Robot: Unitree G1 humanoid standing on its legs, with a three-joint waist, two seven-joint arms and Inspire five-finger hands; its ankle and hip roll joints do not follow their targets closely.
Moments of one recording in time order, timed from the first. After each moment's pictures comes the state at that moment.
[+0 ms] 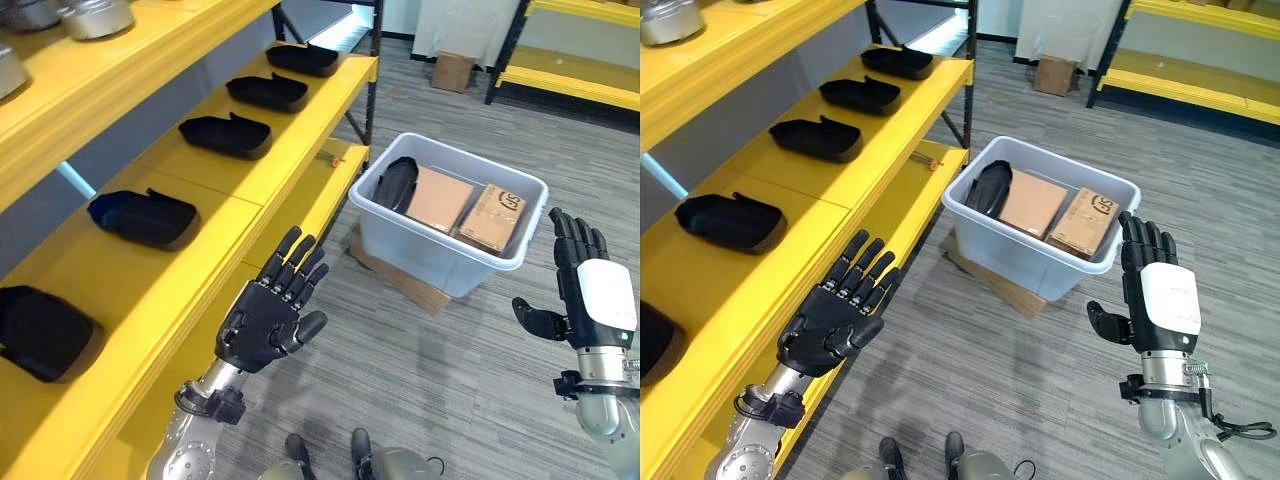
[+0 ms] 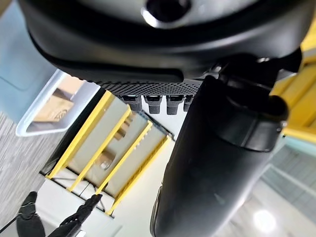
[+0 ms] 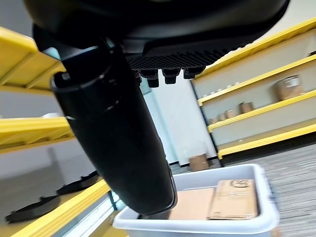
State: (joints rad) left arm 0.22 0.50 -0.23 -0.12 -1.13 -0.28 -0.56; right arm 0.23 -0.79 -0.02 -0.04 -0.47 -0.15 -0.59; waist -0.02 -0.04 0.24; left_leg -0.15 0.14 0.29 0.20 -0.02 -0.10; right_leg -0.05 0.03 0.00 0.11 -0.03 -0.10
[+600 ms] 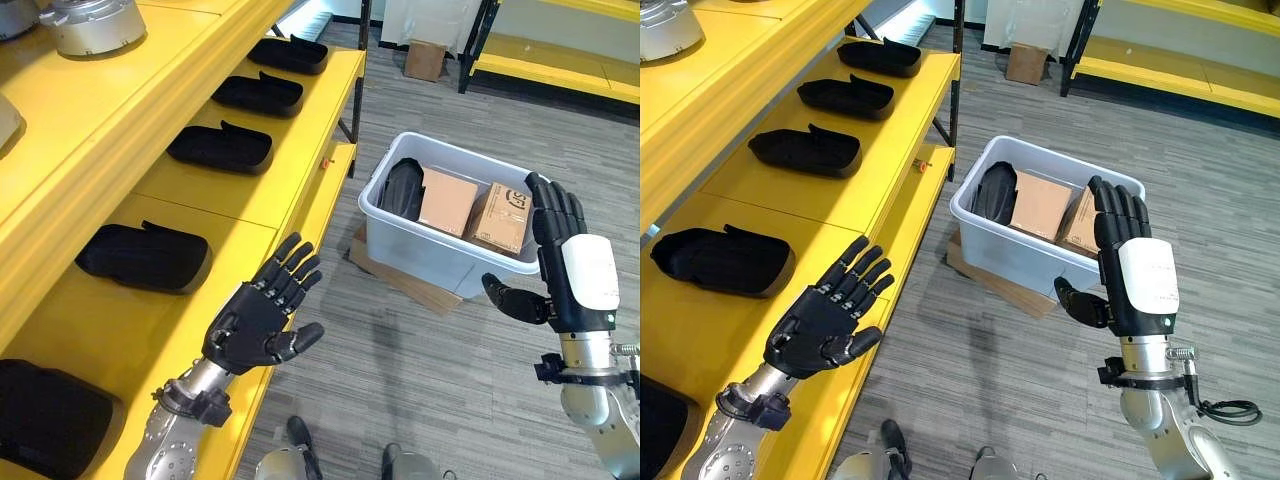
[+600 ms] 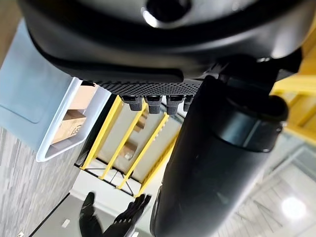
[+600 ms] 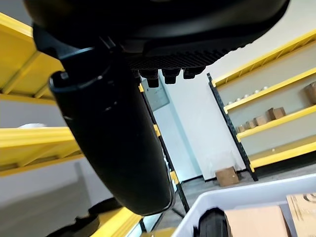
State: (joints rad) left arm 0.18 0.58 -0.19 -0.11 -1.03 -0.29 -0.60; right arm 0.15 -0.77 0.00 -0.19 -0.46 -0.16 -0.58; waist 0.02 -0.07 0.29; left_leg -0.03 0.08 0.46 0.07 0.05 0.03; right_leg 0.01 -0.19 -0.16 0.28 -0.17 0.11
